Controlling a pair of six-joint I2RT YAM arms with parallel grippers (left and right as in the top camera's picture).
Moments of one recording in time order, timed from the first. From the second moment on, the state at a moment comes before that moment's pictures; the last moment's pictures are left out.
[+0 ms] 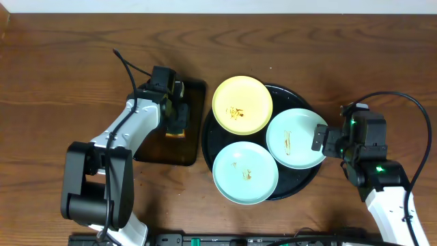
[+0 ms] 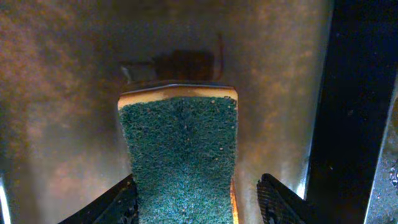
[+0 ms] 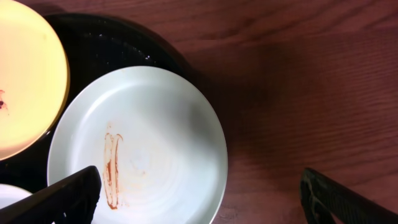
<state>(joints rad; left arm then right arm) -0.18 1.78 1.08 -0.60 0.09 -0.11 0.05 1.02 0.67 -0.54 0.03 0.20</state>
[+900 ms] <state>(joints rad) -0.18 1.80 1.04 -0.57 0.07 -0.13 0.05 1.02 0.67 -0.56 0.03 0.20</state>
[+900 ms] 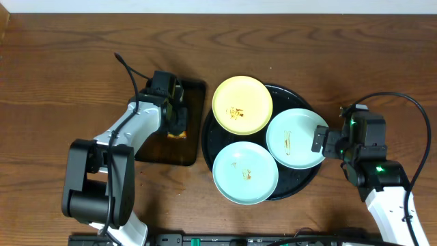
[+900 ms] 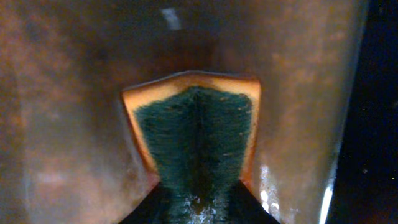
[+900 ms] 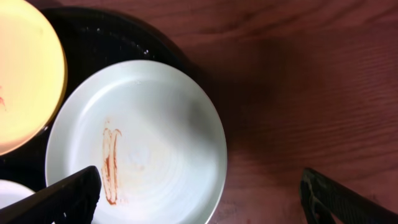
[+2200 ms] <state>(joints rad) -0.18 1.61 1.02 -0.61 0.07 -0.17 0.05 1.46 0.67 -0.35 0.05 0.21</state>
